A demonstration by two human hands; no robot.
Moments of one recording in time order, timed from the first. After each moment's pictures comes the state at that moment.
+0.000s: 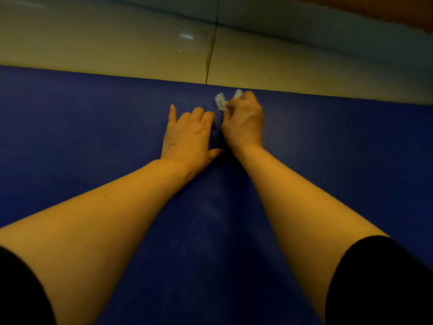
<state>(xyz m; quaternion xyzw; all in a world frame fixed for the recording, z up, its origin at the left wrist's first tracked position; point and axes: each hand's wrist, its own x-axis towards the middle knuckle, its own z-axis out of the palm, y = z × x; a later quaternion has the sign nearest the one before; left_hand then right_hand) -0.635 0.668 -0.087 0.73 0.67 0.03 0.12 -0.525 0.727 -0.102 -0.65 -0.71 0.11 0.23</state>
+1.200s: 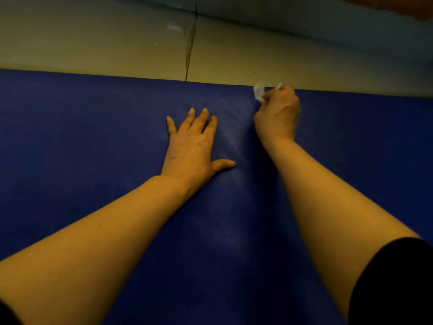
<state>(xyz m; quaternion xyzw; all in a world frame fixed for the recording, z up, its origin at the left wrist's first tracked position) -0.603 0.670 -0.102 0.74 0.65 0.03 0.18 -0.446 0.759 -0.107 -0.73 -0.64 0.04 0.24</state>
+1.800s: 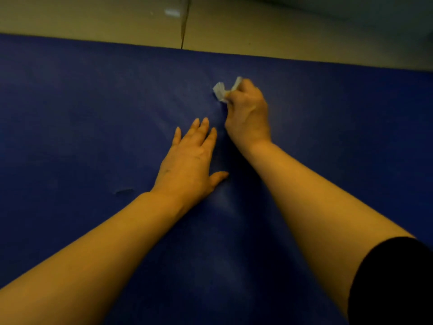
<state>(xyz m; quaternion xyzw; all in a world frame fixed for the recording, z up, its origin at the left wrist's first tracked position) -0.589 0.586 -0.094 0.76 0.61 0.00 0.22 -0.468 0.685 -0.116 -0.56 -0.79 0.03 0.26</state>
